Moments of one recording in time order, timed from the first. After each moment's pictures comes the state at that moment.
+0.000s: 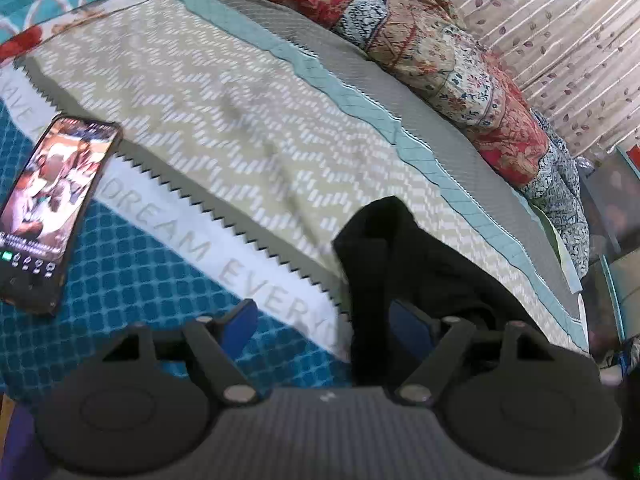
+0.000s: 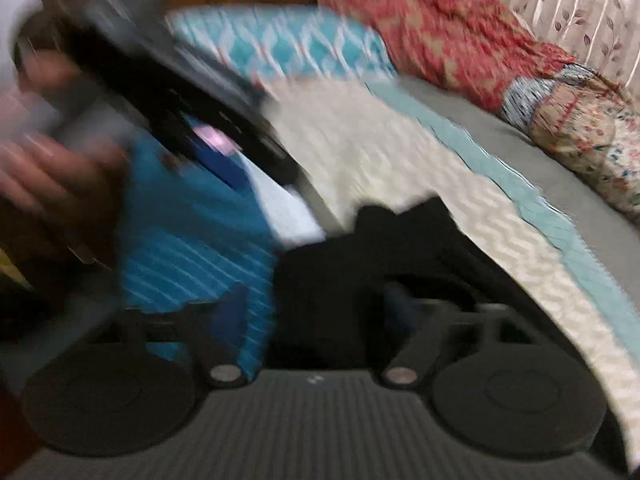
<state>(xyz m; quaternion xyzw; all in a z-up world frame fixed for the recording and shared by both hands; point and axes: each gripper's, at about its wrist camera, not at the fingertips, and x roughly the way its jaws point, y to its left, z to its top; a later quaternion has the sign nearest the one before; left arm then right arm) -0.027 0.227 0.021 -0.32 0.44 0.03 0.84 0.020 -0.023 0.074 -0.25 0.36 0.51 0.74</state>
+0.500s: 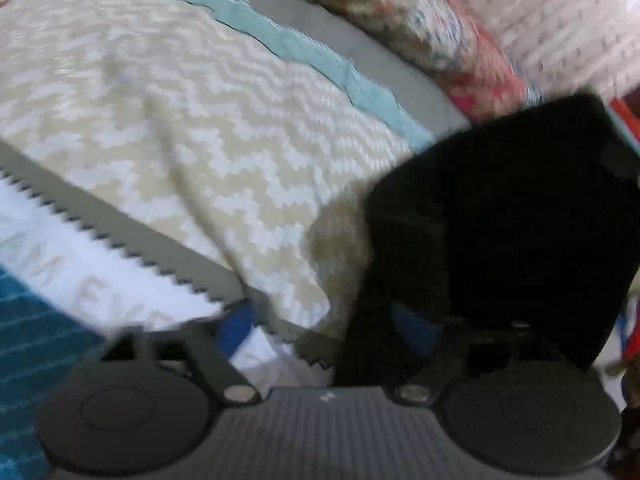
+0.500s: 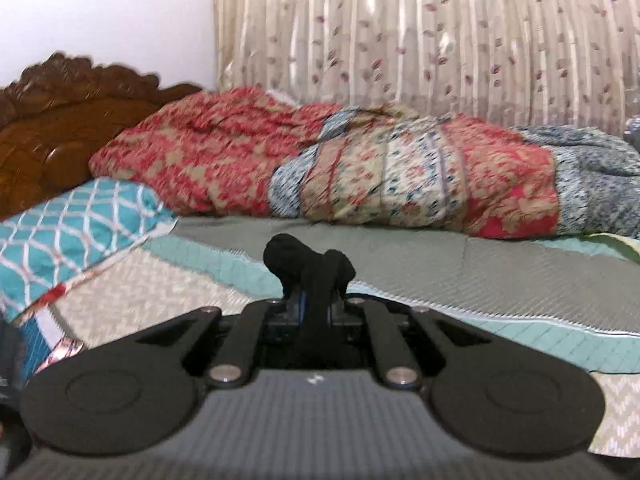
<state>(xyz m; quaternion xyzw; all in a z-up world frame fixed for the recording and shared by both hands) 0.053 0.170 -0.023 -0.28 0.48 -0.06 0.83 0.136 -0.086 0.154 -0.03 0.29 0.28 0.91</state>
